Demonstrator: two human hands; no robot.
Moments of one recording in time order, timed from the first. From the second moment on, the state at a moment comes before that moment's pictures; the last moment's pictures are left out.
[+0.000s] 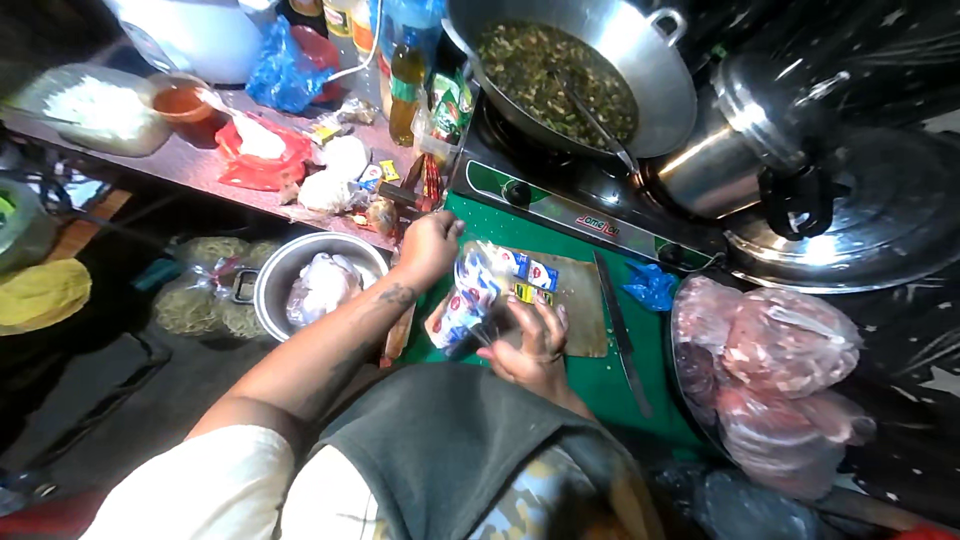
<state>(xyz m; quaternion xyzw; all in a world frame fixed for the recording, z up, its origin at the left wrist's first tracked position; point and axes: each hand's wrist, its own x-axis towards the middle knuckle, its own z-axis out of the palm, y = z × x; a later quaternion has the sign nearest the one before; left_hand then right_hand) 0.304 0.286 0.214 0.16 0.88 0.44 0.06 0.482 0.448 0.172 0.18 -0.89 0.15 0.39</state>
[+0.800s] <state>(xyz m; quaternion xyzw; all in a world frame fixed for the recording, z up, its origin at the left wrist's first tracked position) 0.308 0.267 0.157 -0.11 0.48 0.82 0.30 0.457 0.479 0.187 -0.07 -0.85 0.50 0.14</state>
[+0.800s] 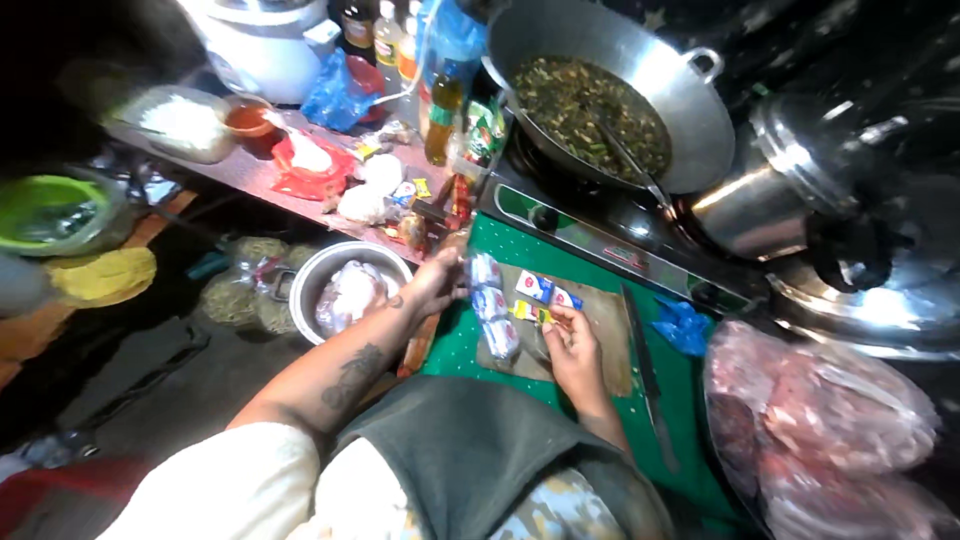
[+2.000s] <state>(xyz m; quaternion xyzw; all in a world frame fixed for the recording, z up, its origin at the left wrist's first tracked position) 0.384 0.316 0.200 0.09 0.31 0.87 0.38 0.453 0.473 0.188 -0.12 -0.50 0.85 0.12</state>
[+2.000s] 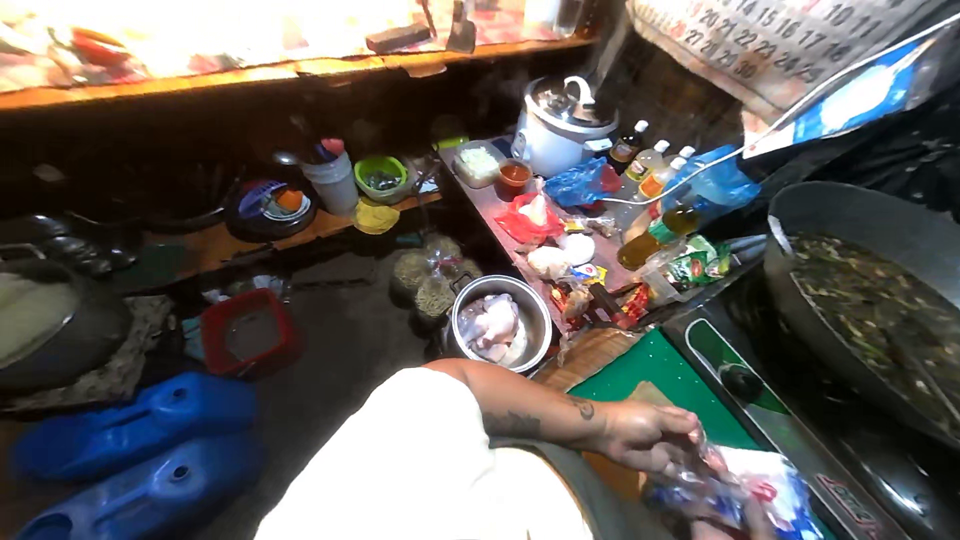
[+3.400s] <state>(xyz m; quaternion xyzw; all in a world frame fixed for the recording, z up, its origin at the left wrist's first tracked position) 0.358 0.332 0.261 0.39 0.67 0.47 0.42 0.503 0.461 0.236 -0.17 -0.49 0.82 0.24</state>
